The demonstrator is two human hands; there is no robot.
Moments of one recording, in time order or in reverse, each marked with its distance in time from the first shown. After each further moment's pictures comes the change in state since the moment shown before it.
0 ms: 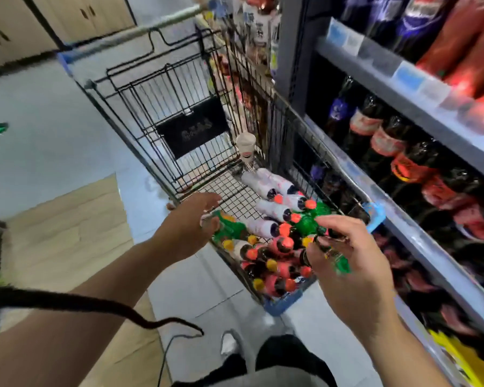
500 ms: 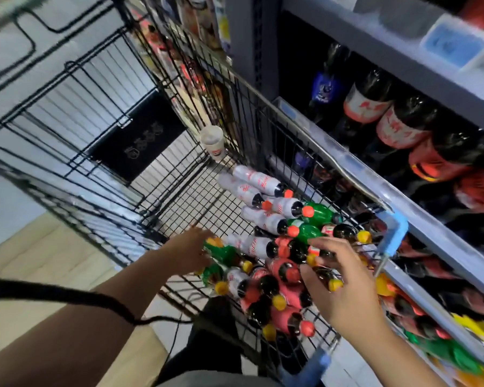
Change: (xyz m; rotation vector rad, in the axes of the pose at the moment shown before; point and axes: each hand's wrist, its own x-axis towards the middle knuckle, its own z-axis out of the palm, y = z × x) left_hand 0.174 -0.079 0.078 0.388 -0.731 -0.007; right_hand 0.057 0.105 0.046 -0.142 0.018 0.390
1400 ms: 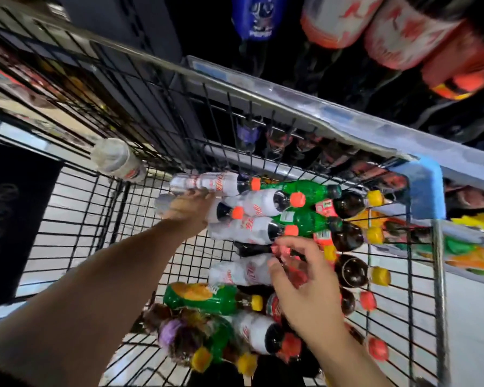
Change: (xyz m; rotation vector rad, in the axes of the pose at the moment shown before) left_hand 0.297 0.003 0.003 0.532 0.158 0.536; right_hand 0.054 0.070 0.162 0.142 0.548 0.454
